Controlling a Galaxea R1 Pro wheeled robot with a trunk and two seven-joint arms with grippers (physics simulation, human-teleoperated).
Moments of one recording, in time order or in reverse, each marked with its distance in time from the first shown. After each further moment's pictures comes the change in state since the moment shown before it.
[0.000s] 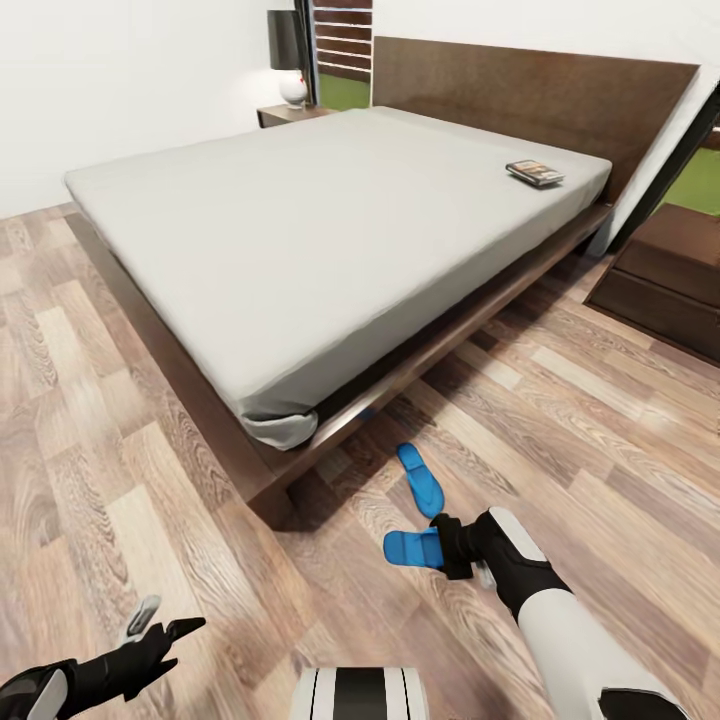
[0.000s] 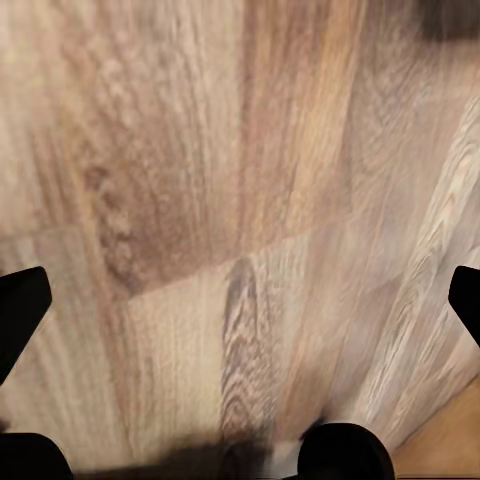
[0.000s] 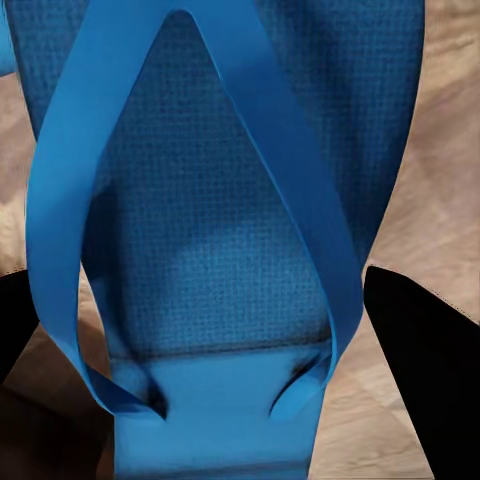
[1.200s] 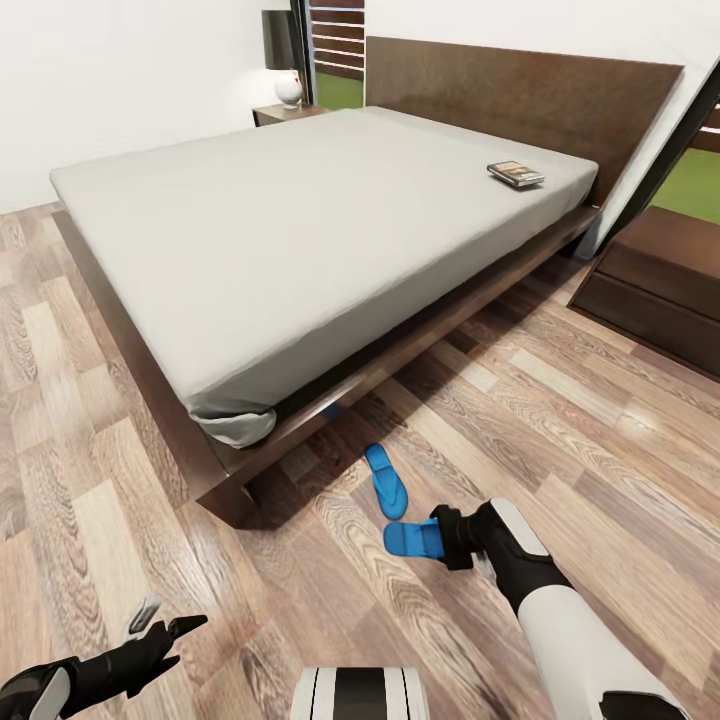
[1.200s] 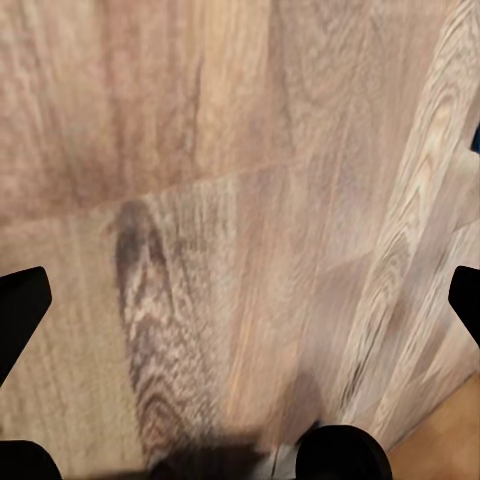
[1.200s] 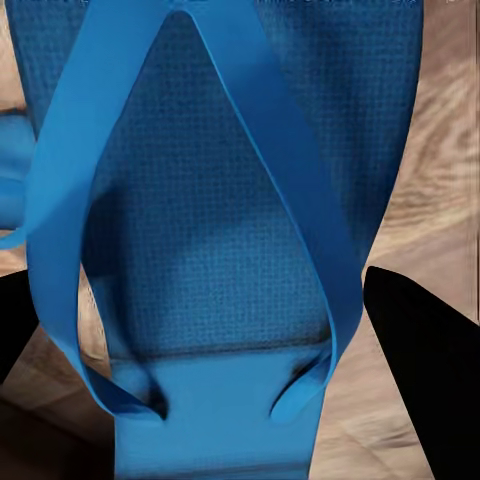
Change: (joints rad) left arm 0.000 -0.006 0.000 -0.010 0.002 -0.002 -0.001; right arm -0.001 0.003 0.000 -0.067 -0.001 -0.002 -0.049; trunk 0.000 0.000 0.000
